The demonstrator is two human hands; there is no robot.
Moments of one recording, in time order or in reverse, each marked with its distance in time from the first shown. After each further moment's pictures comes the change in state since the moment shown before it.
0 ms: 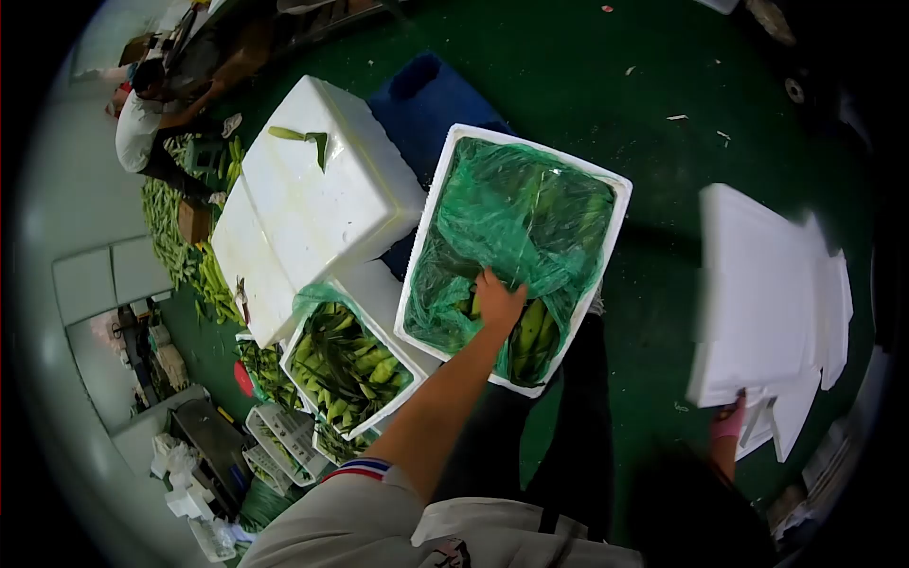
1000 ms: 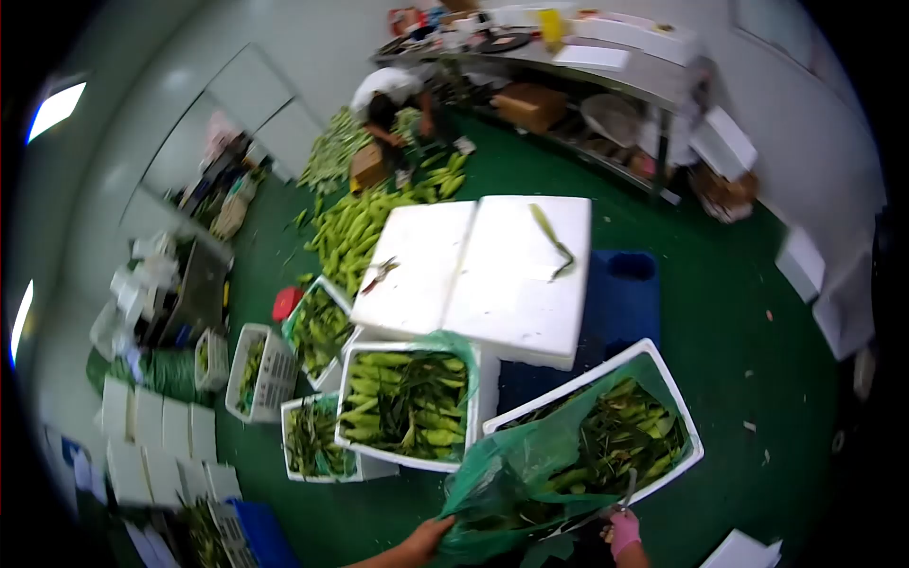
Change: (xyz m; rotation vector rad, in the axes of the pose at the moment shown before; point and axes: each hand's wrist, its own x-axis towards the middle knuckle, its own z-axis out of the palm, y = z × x) left_hand -0.282 -0.046 -0.330 -1.583 0.022 -1.126; right_hand -0.250 0.154 0.308 -1.129 -0.981 0.152
